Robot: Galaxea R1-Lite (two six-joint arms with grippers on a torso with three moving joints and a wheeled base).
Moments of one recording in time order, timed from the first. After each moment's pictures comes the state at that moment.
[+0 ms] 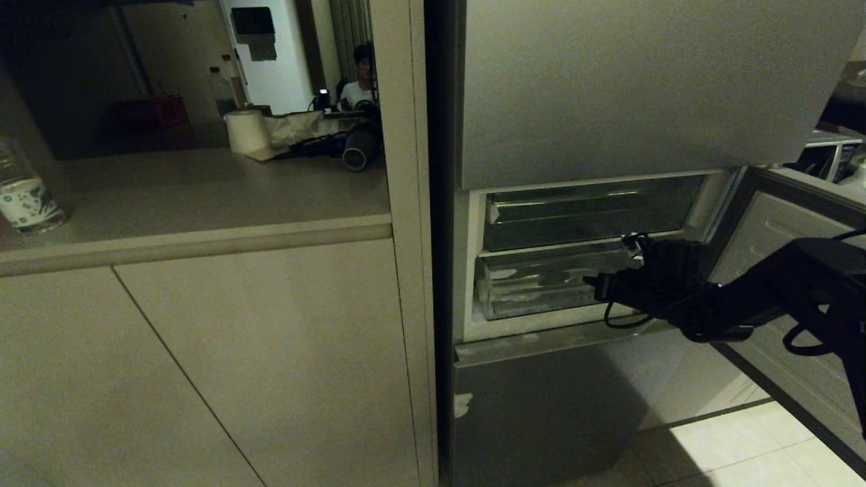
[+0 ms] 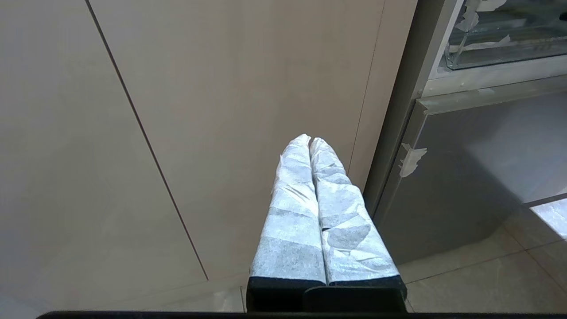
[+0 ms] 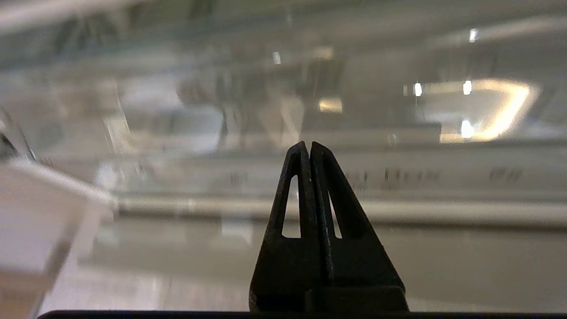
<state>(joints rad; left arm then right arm) 0.00 0.00 0.00 0.00 0.00 0.00 -0.02 2.43 -1.38 -0.75 0.39 0.14</state>
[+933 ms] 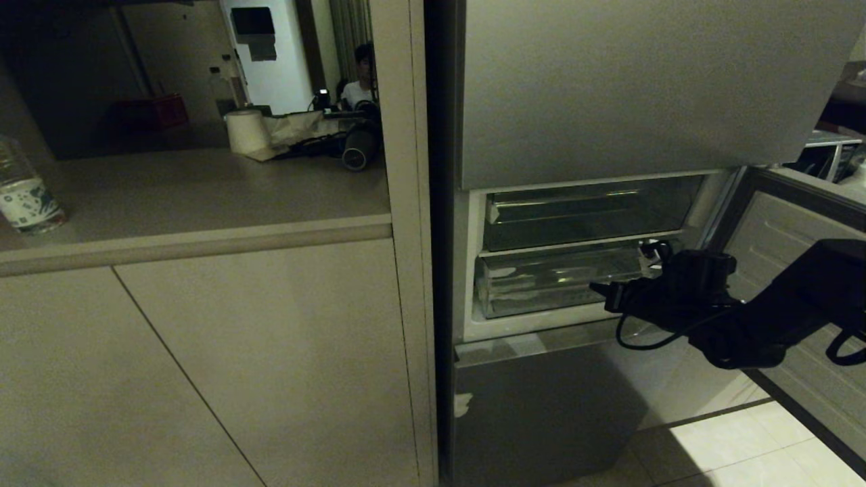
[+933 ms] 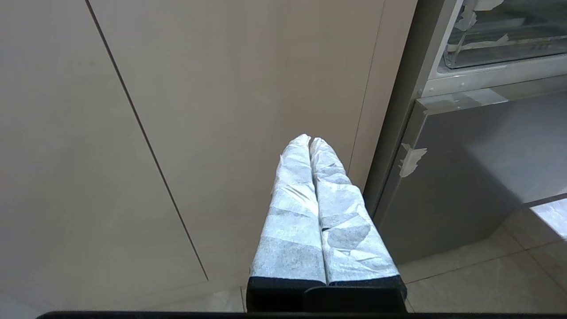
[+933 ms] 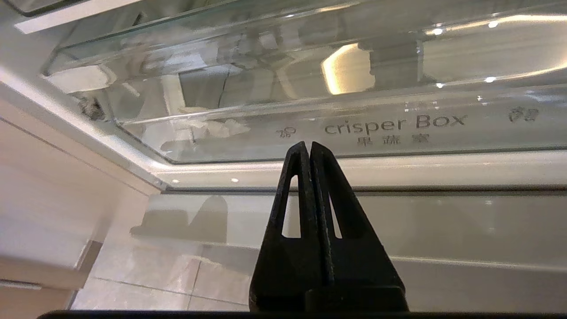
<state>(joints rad) 0.00 0.00 0.00 0.00 0.00 0.00 -0.01 2.31 -1.09 -0.95 0.43 0.19</state>
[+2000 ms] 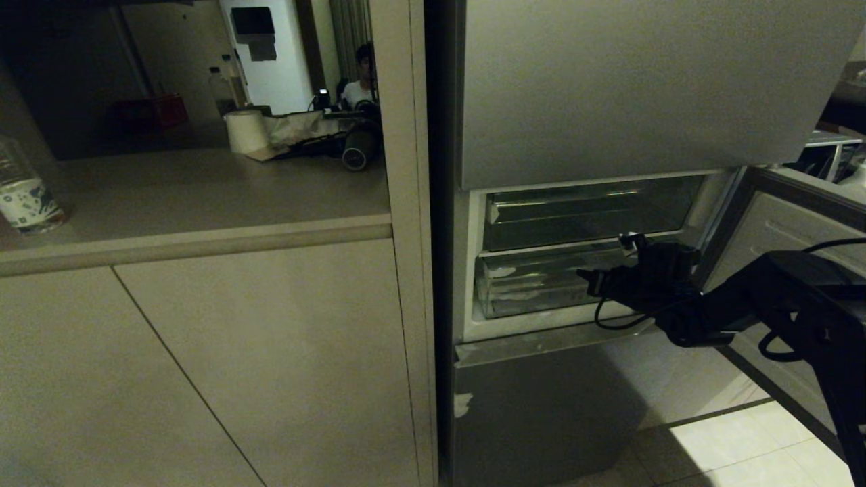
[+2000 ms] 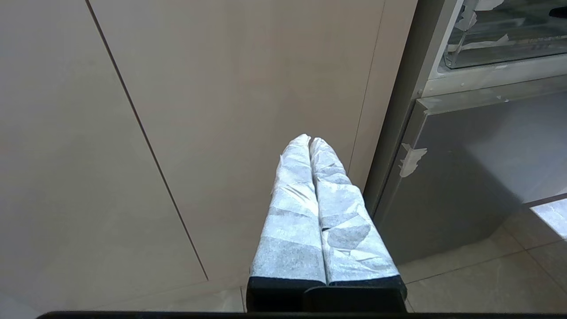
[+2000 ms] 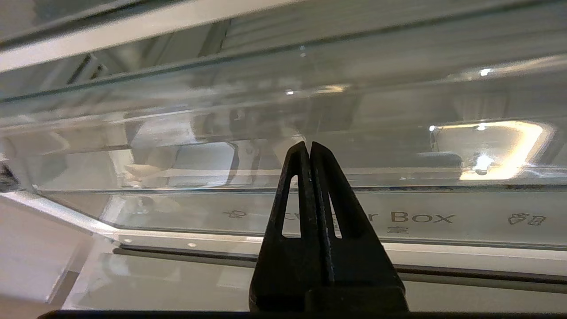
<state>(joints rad) 0.00 0.00 0.00 0.00 0.00 0.00 -0.01 2.52 -1.46 -0.86 0.41 0.20</state>
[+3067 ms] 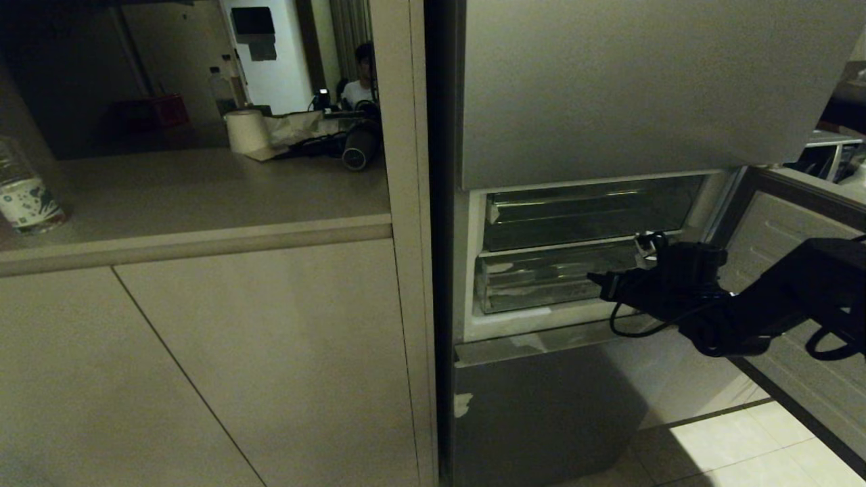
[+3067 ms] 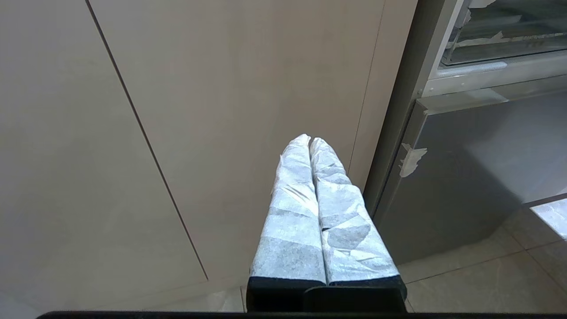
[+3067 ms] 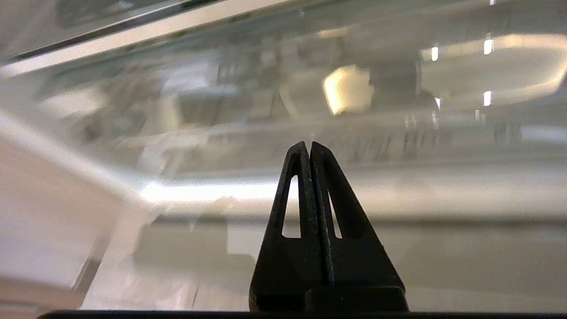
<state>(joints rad) 0.00 0.00 0.00 0.00 0.00 0.00 -0.01 2.33 -1.18 -0.92 0.42 0.22</state>
